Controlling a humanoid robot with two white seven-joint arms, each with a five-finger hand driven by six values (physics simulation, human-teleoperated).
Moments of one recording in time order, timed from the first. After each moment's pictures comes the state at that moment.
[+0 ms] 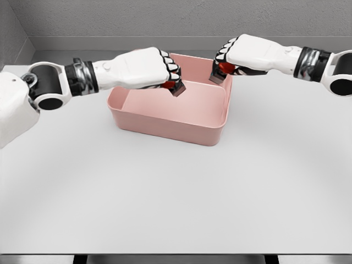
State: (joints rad) left arm -0.98 0.58 -0.95 -1.38 -0.64 -0.61 -0.09; right arm -1.15 -0.73 1.18 -1.20 0.36 -0.61 0.07
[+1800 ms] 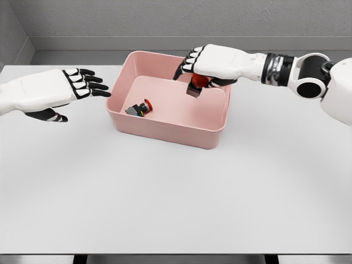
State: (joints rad) left arm -0.91 1.17 -1.03 -1.65 -0.31 -0.61 -0.09; right arm -1.15 -0.61 1.19 -1.22 0.36 -0.61 0.10
